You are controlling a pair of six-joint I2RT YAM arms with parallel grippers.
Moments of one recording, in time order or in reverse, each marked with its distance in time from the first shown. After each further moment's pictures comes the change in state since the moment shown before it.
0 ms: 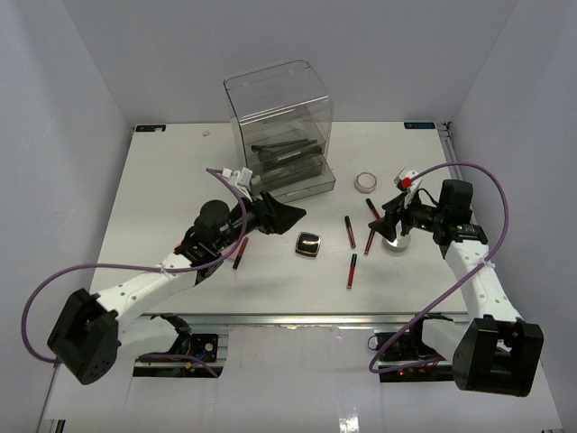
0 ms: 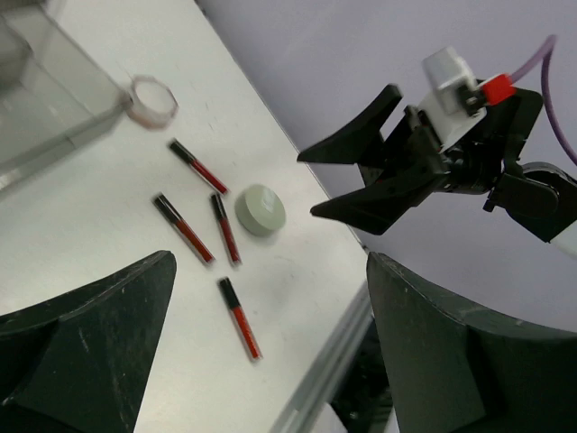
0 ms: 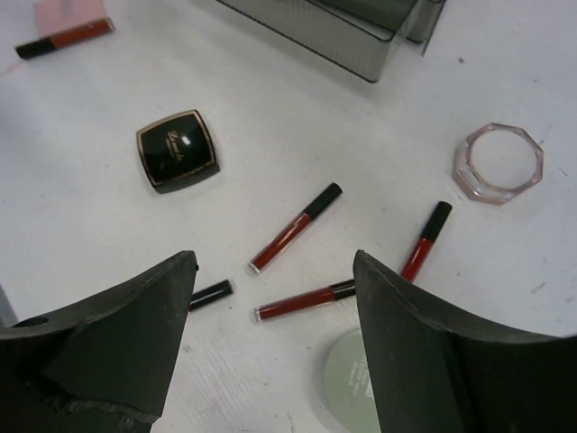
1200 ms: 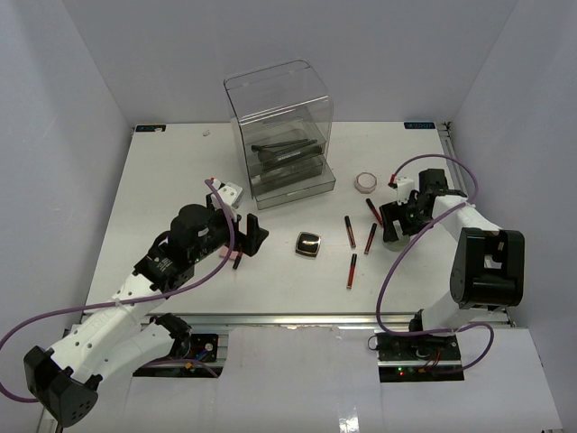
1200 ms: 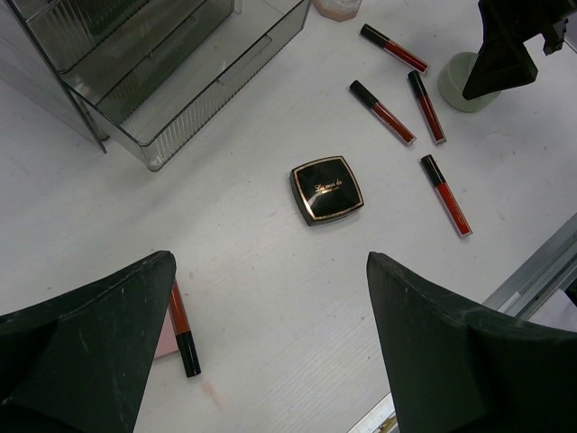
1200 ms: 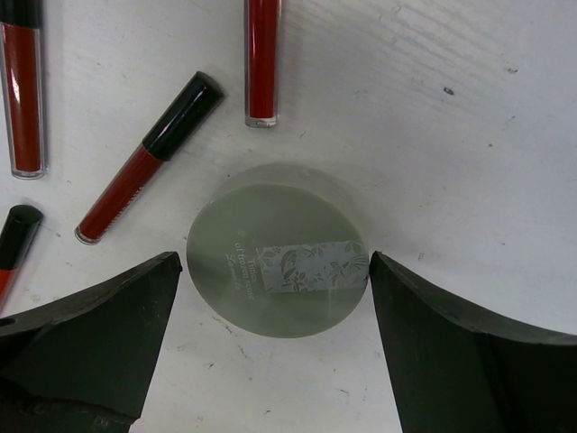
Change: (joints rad) left arm 0.032 -0.324 0.122 -0.779 -0.170 0.620; right arm 0.031 0.506 0.224 -0.302 0.630 0.095
